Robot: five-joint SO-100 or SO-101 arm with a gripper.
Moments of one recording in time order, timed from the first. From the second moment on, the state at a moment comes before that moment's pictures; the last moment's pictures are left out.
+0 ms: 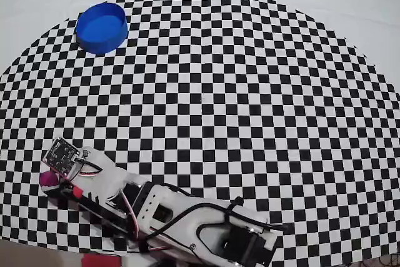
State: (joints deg) arm -62.6 147.5 172.4 1.0 -90.4
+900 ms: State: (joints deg) arm -62.8 137.0 167.2 0.9 -90.4
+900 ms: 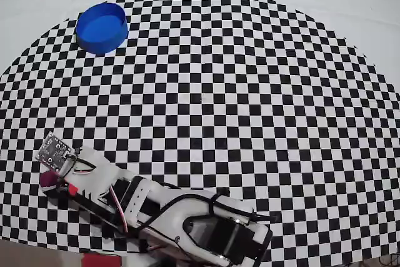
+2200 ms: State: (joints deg) arm -62.8 122.4 158.5 -0.2 -90.4
